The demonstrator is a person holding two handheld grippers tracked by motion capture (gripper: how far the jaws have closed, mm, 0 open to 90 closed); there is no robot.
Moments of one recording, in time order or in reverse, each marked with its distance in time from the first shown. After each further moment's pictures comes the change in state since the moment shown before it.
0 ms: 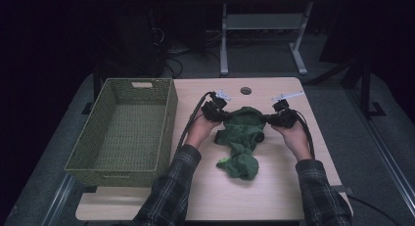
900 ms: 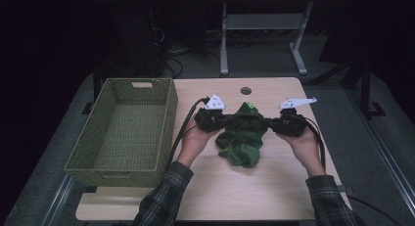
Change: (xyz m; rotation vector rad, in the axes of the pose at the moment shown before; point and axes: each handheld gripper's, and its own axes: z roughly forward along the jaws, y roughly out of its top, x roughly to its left) left arm -0.061 -0.021 -0.061 -0.202 -0.011 0.087; right arm 0.044 -0.020 -0.056 -0.134 0.089 -0.178
